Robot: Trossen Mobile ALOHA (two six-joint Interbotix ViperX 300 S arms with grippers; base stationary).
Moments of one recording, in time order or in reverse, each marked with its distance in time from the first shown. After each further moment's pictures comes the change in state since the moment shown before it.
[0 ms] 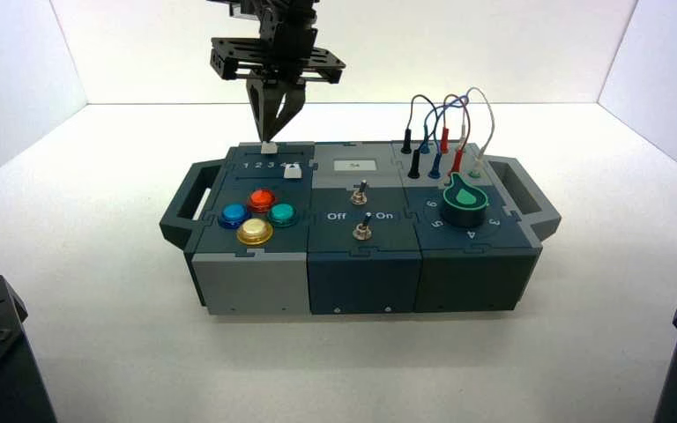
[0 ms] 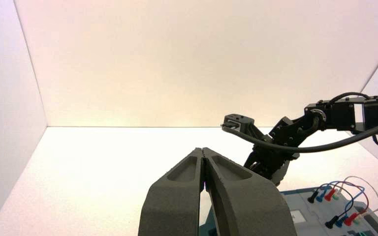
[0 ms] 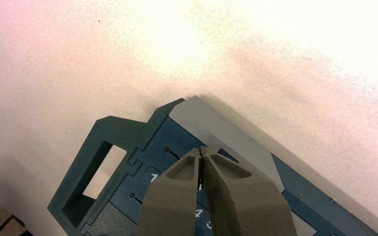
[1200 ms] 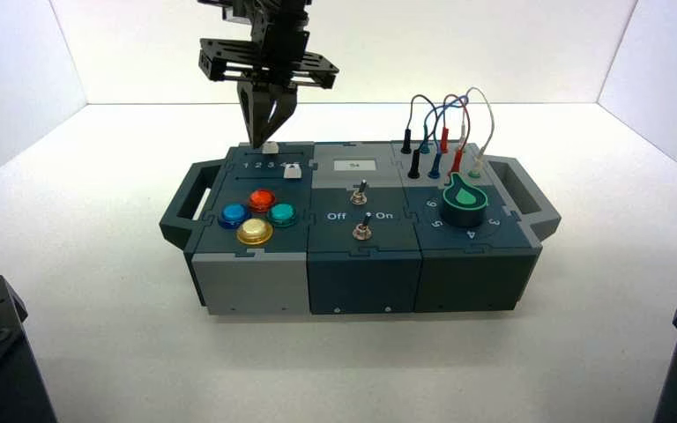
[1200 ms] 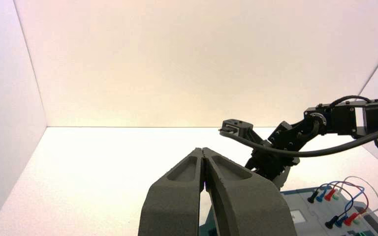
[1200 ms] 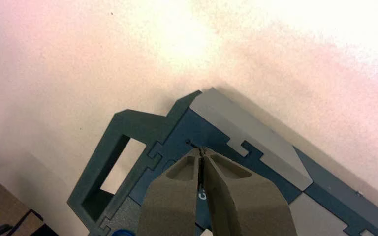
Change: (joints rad) left arm 0.000 0.002 0.000 0.000 -0.002 0.000; right arm 0.026 -0.002 0.008 0.031 0.014 0.034
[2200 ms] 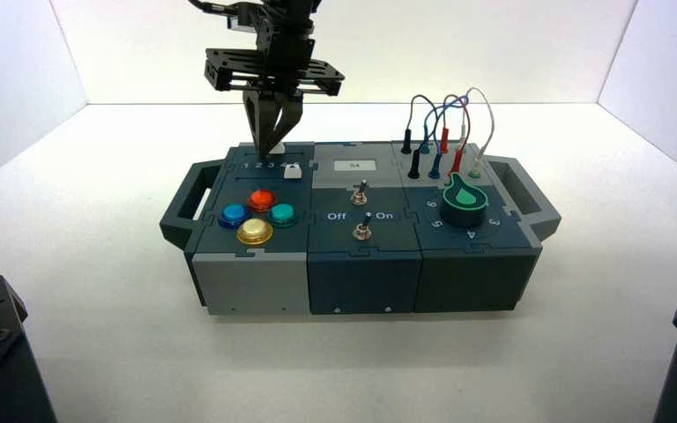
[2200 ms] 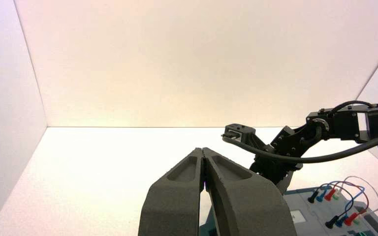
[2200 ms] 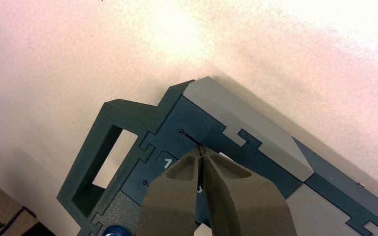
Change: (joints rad) left arm 0.000 0.000 0.000 0.002 0.000 0.000; right arm -0.003 -0.003 0.035 -0.012 -0.014 0.002
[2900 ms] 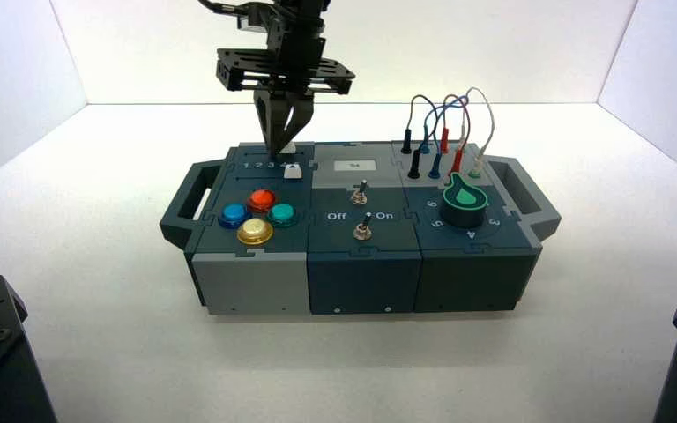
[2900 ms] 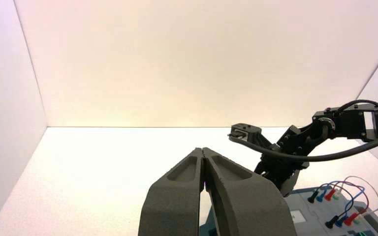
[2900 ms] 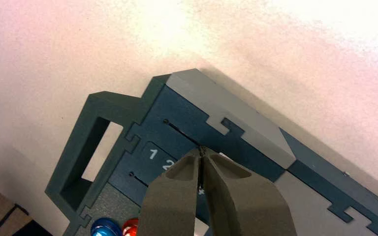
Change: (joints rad) left arm 0.000 0.000 0.002 -0.002 0.000 0.002; right arm -0.025 -0.025 0.037 -0.014 0.003 0.002
